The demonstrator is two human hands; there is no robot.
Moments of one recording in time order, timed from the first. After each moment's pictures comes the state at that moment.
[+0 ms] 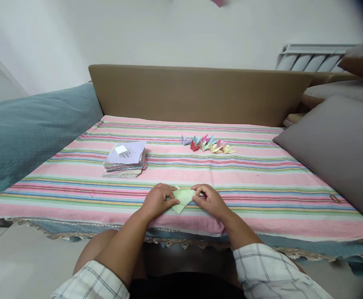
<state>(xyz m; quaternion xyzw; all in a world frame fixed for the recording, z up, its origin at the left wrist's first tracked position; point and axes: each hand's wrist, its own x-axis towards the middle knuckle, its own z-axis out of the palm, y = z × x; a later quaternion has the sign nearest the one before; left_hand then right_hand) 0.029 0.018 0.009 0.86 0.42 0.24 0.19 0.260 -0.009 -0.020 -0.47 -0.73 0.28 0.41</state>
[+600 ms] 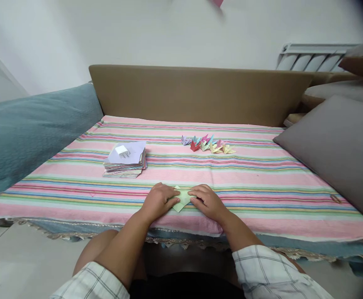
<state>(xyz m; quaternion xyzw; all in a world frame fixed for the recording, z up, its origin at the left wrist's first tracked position) 0.027 0.016 0.010 0.90 0.35 0.22 0.10 0.256 -0.009 -0.015 -0.42 -0.83 0.15 0.34</state>
